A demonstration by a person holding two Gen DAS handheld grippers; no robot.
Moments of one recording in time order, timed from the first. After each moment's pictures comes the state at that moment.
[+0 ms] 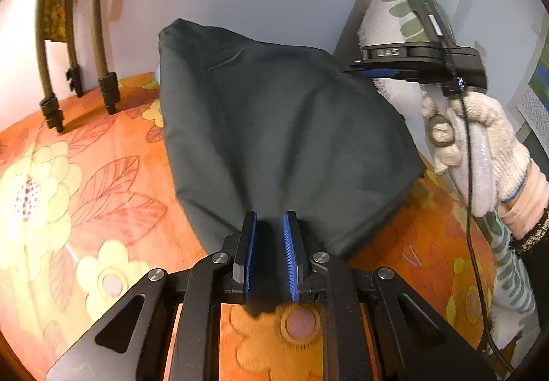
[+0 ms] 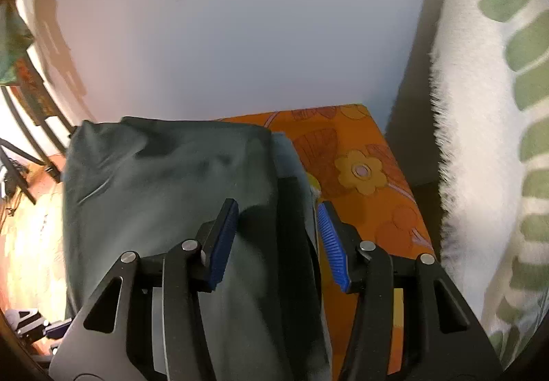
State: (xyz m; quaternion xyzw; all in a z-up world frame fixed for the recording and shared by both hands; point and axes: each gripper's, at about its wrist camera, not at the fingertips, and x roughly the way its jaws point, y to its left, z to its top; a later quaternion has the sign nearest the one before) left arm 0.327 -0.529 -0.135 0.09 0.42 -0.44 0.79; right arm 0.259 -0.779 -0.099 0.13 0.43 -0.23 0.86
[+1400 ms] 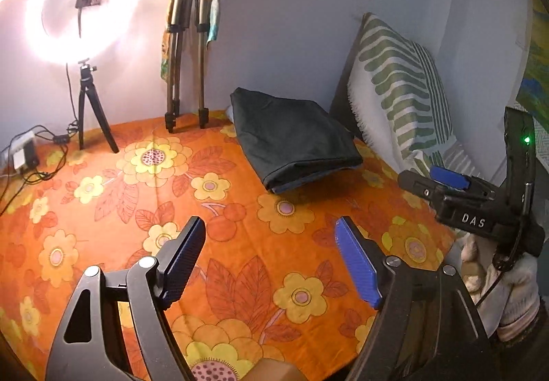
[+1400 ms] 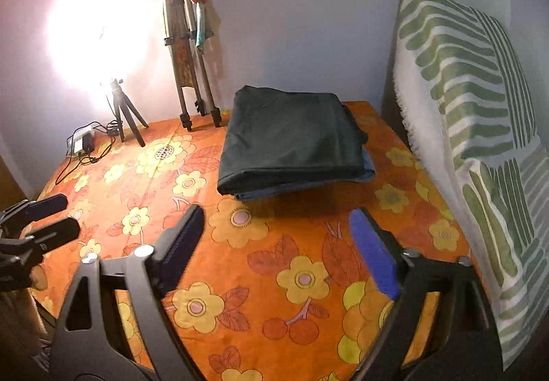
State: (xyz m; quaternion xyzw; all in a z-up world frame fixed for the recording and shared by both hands) left arm 0.173 -0.356 -0.020 0.06 0.34 -0.38 0.86; right arm 0.021 -0.502 -0.004 0.10 0.34 -0.22 0.91
